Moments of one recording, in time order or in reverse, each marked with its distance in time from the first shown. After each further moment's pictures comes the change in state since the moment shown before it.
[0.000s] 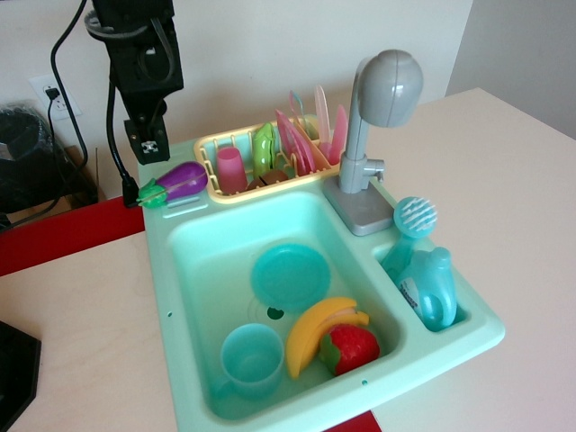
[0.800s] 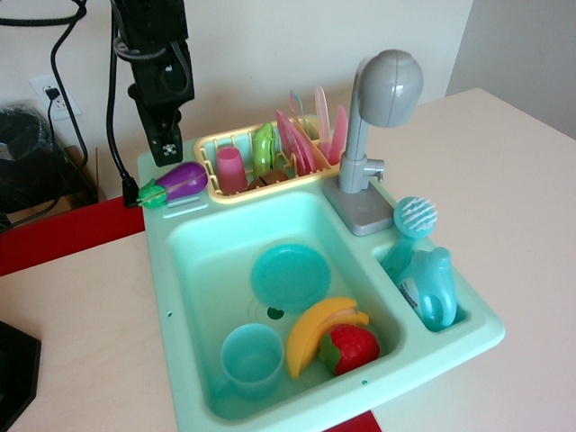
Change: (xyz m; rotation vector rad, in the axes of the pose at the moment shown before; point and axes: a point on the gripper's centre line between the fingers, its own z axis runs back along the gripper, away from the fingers) arm 0.010 0.024 -0.038 -0.033 0.019 0.077
